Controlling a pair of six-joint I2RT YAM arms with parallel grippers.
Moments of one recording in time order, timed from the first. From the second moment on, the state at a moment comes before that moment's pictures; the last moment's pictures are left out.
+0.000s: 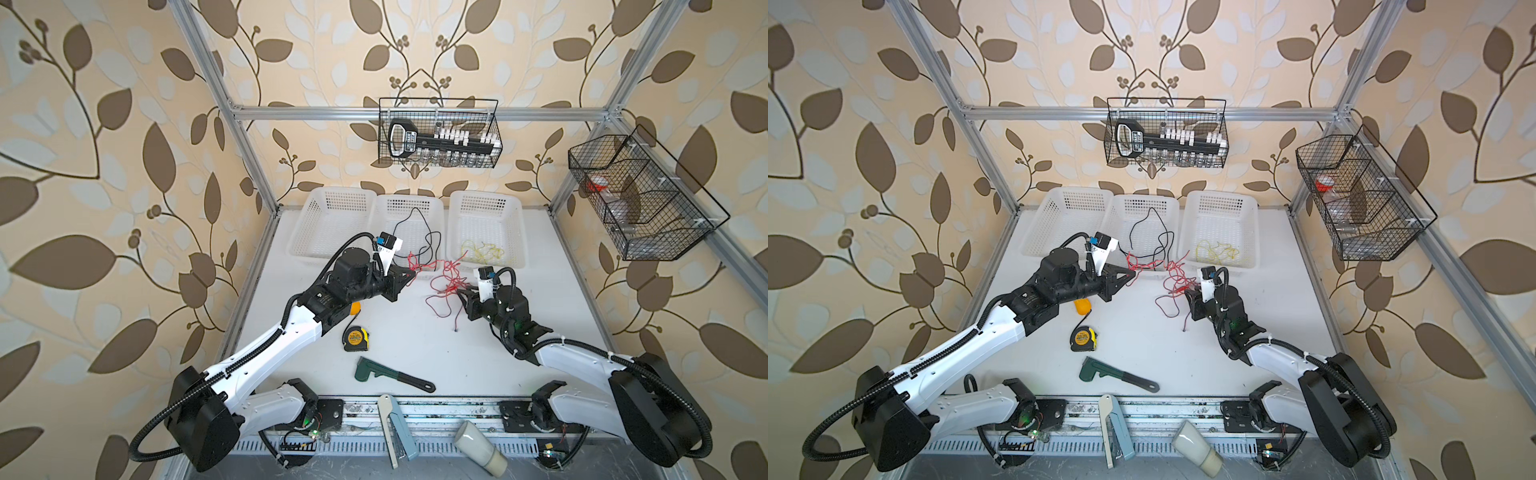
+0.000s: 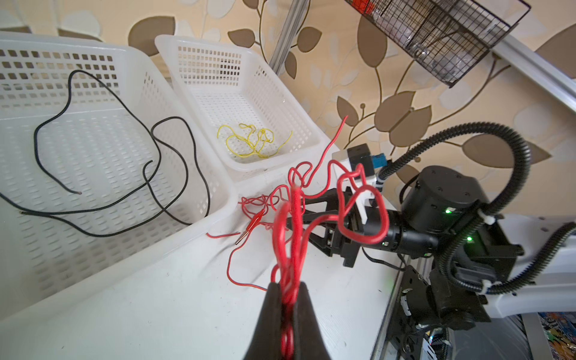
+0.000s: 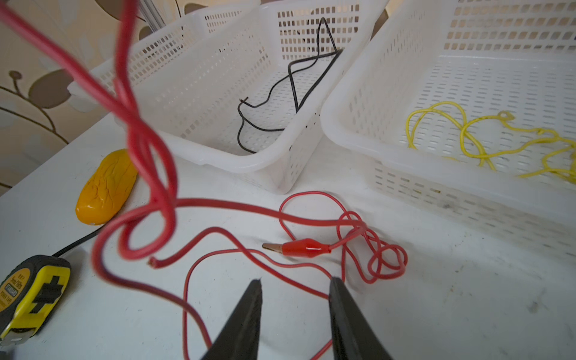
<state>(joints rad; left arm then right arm) -0.61 1.12 0.91 -0.12 0.39 -0.35 0.44 1.22 0.32 0.51 -0.03 0.19</state>
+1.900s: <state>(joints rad) -0.61 1.07 0.92 -0.11 0.51 -0.35 0.44 1.04 0.23 0.71 -0.03 -0.11</state>
